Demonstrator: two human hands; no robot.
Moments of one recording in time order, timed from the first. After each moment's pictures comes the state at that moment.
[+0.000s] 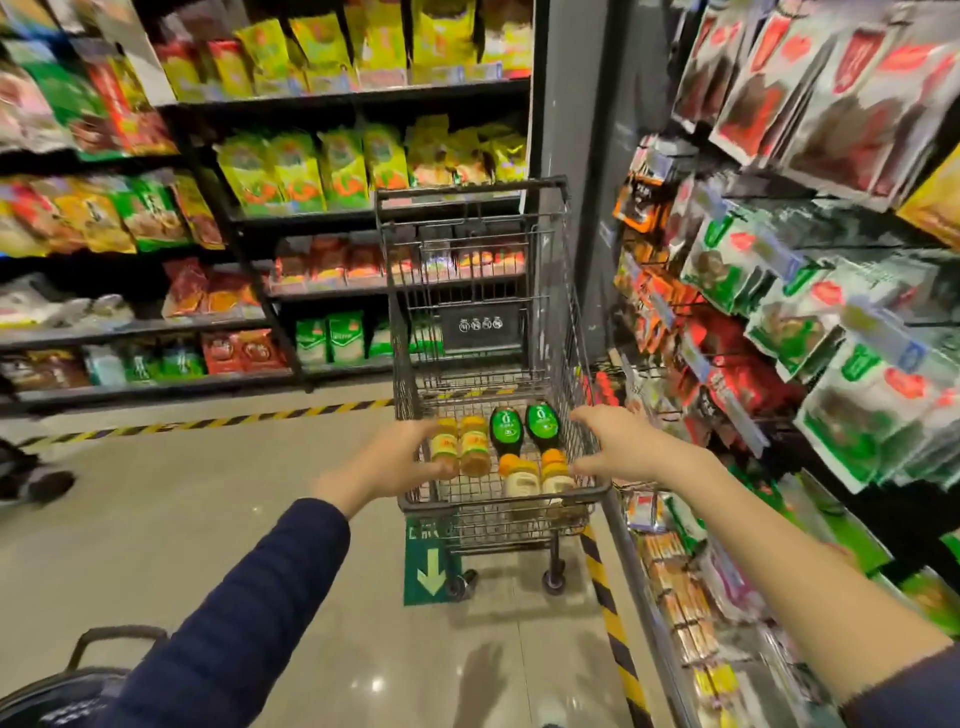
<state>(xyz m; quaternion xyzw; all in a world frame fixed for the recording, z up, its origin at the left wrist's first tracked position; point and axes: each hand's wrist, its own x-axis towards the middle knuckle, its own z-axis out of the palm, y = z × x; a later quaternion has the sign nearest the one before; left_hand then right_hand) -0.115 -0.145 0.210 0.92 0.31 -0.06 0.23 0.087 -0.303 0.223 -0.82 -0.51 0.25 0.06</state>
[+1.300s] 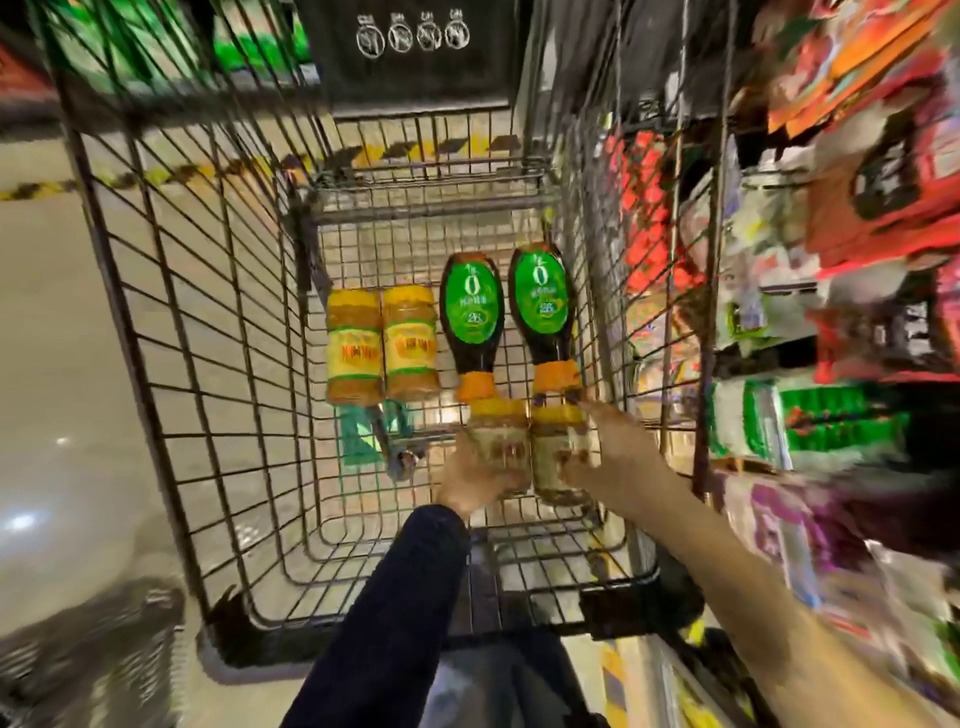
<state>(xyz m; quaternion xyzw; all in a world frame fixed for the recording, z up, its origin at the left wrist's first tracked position) 0.098 -0.065 -0.219 0.56 0.54 -0.18 0.60 0.245 -0.142 -0.076 -0.83 -0.31 0.46 0.09</state>
